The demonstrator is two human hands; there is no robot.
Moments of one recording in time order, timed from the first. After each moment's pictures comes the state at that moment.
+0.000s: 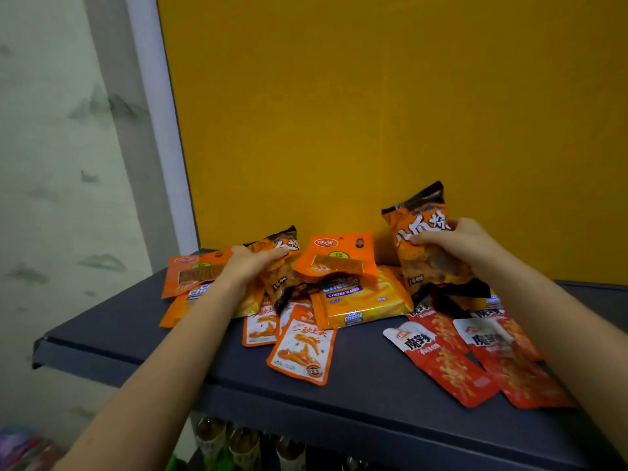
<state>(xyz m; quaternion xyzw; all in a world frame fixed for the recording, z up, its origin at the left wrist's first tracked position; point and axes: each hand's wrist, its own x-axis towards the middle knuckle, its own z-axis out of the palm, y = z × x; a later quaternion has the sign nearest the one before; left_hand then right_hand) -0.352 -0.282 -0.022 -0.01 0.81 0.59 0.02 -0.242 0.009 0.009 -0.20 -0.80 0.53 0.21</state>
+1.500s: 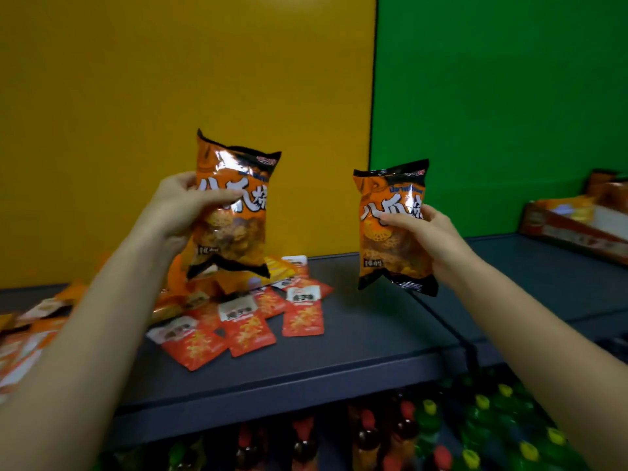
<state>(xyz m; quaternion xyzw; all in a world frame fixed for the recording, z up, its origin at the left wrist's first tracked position) -0.164 -0.080 0.078 0.33 0.63 0.70 0.06 0.035 0.144 0.033 -0.22 -0.66 0.61 0.38</state>
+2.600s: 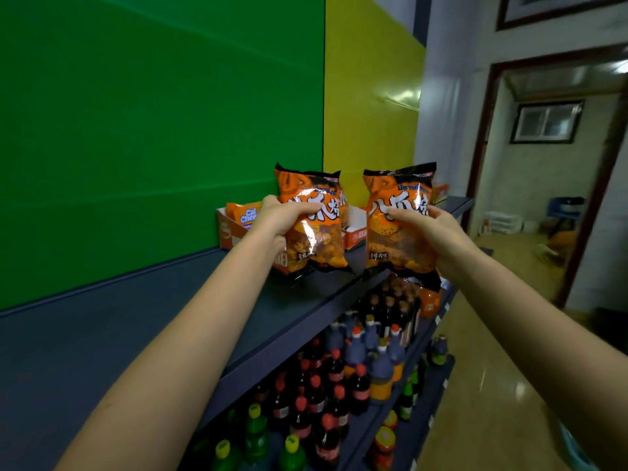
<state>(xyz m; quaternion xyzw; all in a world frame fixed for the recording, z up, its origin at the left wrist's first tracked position) 0.237 0.515 0.039 0.45 0.50 0.61 0.42 0.455 0.516 0.023 -0.45 -0.53 0.46 0.55</state>
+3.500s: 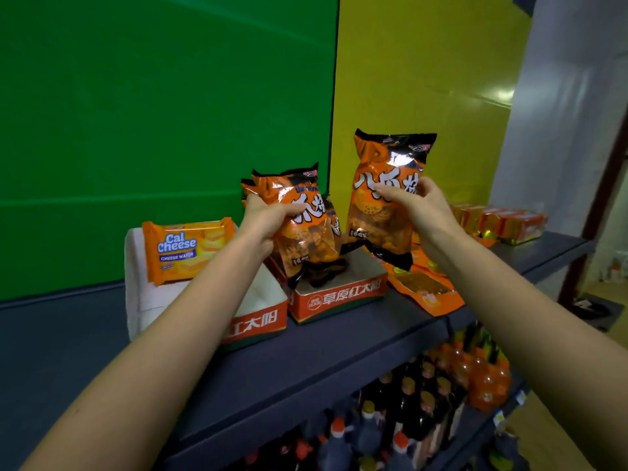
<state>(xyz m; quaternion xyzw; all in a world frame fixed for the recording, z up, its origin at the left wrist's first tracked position) 0.300 0.771 0.042 0.34 0.54 0.71 0.29 0.493 0.849 0.055 -0.31 -0.63 0.47 0.54</state>
